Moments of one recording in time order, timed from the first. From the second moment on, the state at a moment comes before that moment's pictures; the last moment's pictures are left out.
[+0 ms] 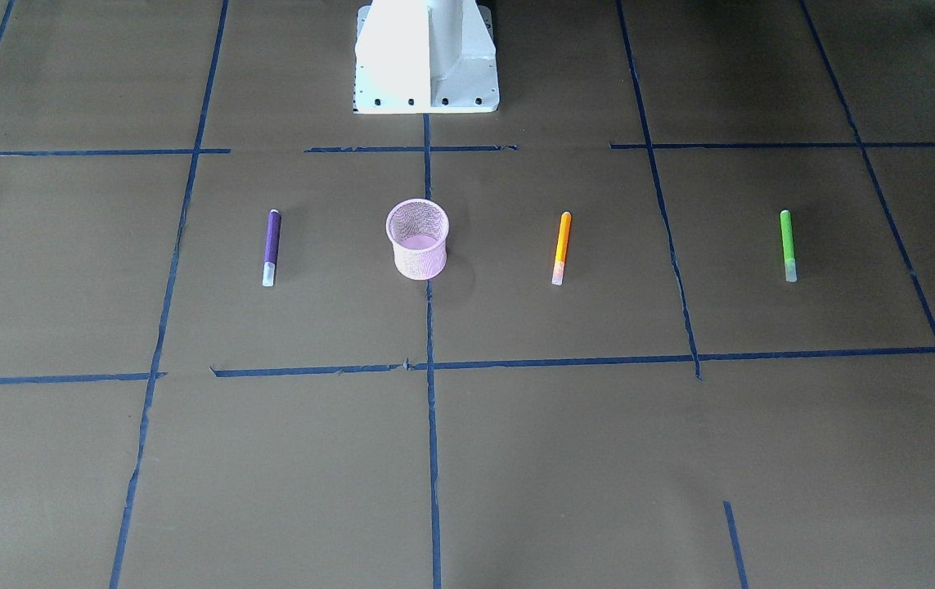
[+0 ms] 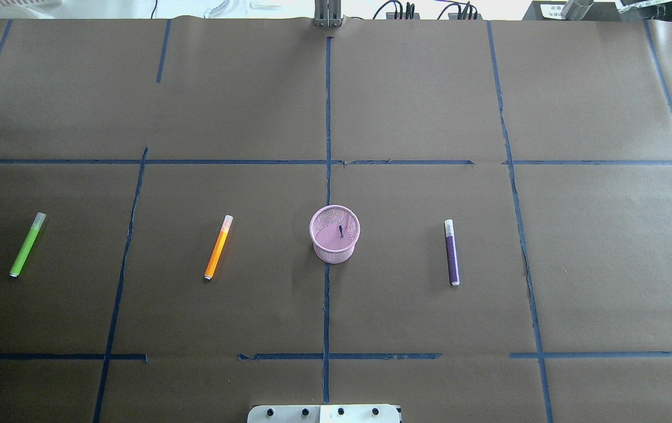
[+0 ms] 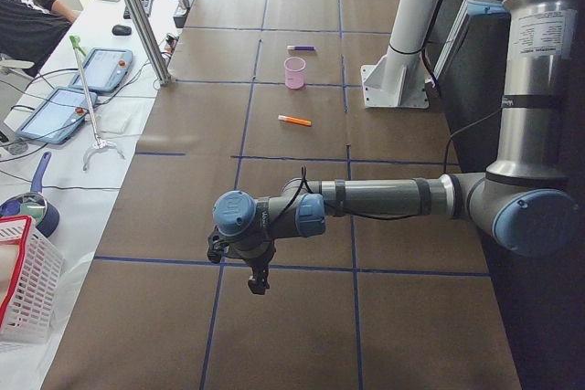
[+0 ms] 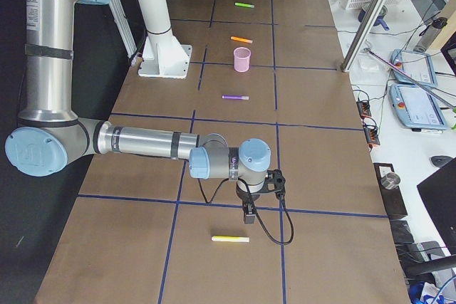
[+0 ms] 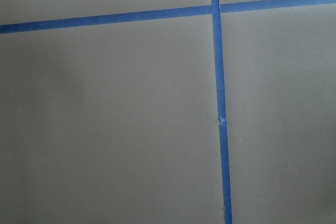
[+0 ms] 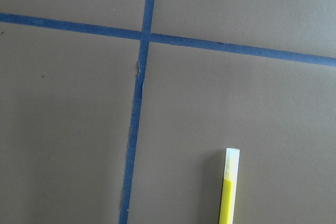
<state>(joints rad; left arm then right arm) -1.54 -1.55 -1.54 -1.49 -2.36 0.18 1.51 -1.67 1.59 -1.46 2.26 -0.04</state>
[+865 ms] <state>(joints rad) -1.54 -1.56 -1.58 -1.49 -2.38 0.17 1.50 -1.67 1.56 -1.46 2.26 -0.04</state>
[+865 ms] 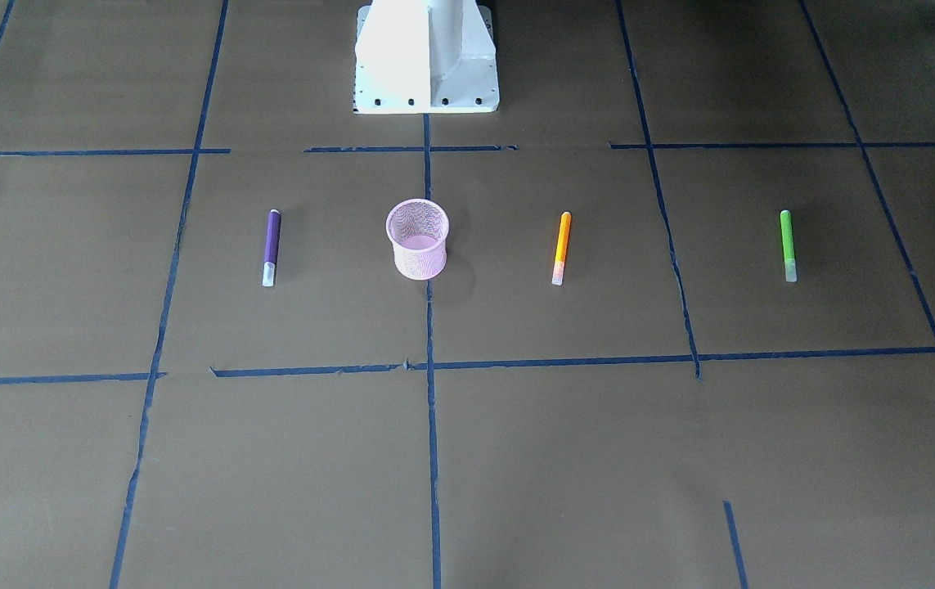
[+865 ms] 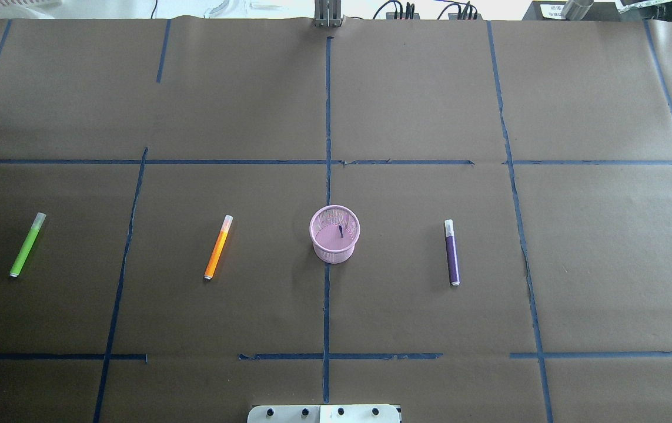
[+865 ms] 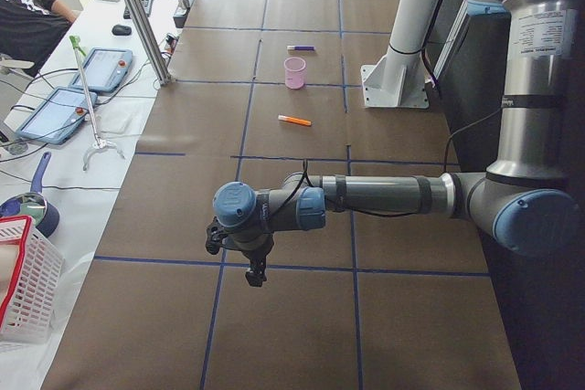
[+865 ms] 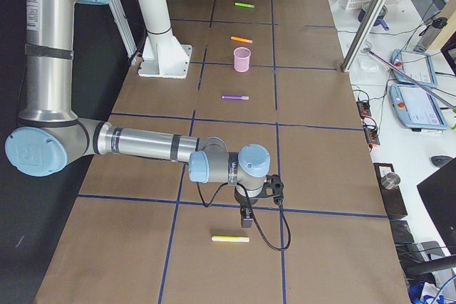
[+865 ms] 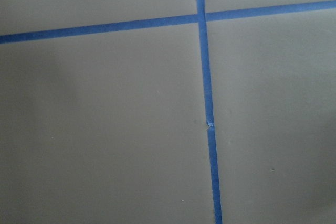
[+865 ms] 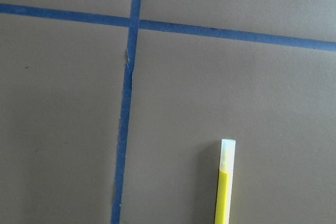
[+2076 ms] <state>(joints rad) -1.22 -1.86 -1.58 -1.52 -2.38 -0.25 1.50 -1.73 1.33 -1.19 2.26 -0.04</state>
